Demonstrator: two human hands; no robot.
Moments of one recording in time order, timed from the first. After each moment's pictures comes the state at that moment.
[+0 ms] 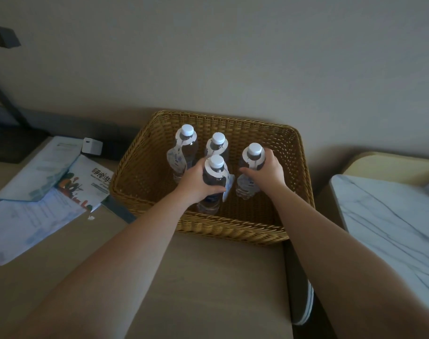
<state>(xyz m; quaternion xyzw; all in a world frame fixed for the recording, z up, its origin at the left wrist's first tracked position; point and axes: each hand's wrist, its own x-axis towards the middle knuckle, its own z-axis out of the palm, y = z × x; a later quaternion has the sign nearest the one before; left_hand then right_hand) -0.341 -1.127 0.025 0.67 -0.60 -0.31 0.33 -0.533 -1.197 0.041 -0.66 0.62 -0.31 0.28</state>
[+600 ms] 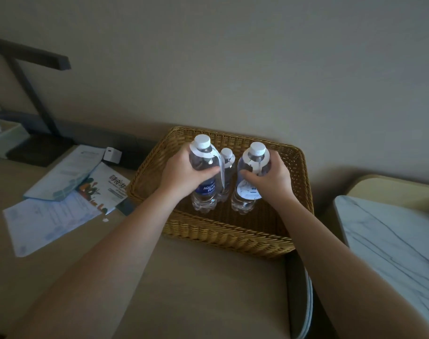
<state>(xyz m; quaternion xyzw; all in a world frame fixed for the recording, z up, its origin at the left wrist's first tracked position) -0.317 -1.087 0.098 0.67 -0.54 -0.19 0.48 -0.527 -1.147 0.102 -0.71 0.51 -0.39 0.28</state>
